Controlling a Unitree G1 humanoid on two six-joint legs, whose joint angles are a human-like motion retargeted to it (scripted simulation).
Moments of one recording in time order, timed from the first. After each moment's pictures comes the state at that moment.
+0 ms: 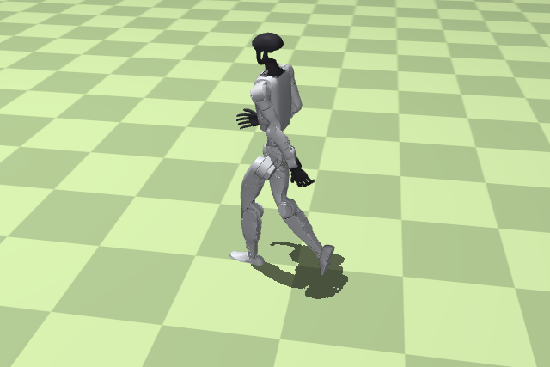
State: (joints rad) left arm 0.38 0.03 0.52 1.70 0.47 -0.16 -0.18; right arm 0.31 0.01 0.05 0.32 0.18 -0.47 0.12; waist -0.04 -0.10 -0.02; left_leg -0.39 -0.17 0.01 0.26 -0.04 0.15; right_leg 0.03 0.02 -0.20 0.73 0.52 -0.07
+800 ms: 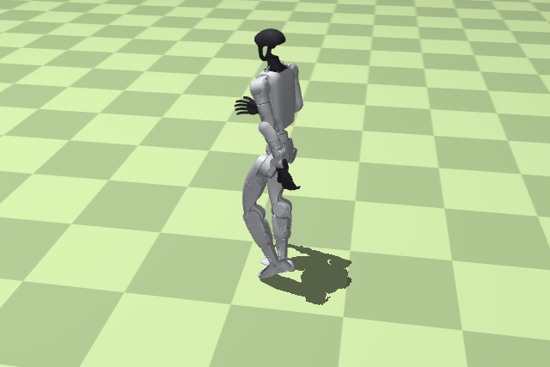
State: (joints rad) left arm 0.24 0.08 0.36 1.70 0.52 -0.22 -0.13; right arm 0.14 -0.07 0.06 0.22 0.14 -0.49 0.12; waist -0.15 -0.10 -0.01; left_leg -0.38 -0.11 0.11 0.67 0.12 0.01; right_leg -0.12 0.01 -0.09 0.10 -0.02 -0.13
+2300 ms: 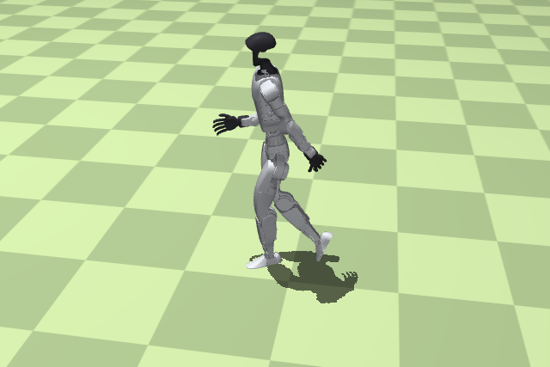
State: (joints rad) left arm 0.38 0.03 0.68 1.70 0.45 0.07 -0.31; right arm 0.25 0.00 0.00 0.29 0.15 -0.51 0.12; waist 0.00 0.02 -0.04; left_leg -0.34 -0.06 0.29 0.25 -0.10 0.26; right_leg -0.02 0.12 -0.20 0.54 0.48 0.12
